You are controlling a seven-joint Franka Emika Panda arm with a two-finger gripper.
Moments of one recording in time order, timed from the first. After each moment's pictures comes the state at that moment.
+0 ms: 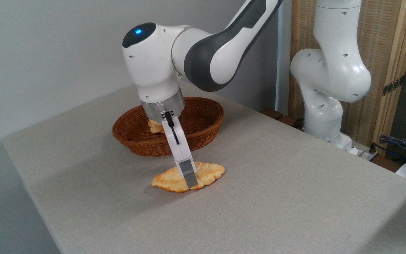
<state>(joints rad) -0.19 -0.05 0.07 -2.14 -0.04 1.97 1.09</state>
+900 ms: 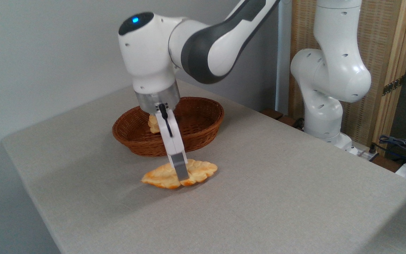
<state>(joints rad) -0.19 -0.05 0.07 -2.09 -0.04 1.97 1.10</state>
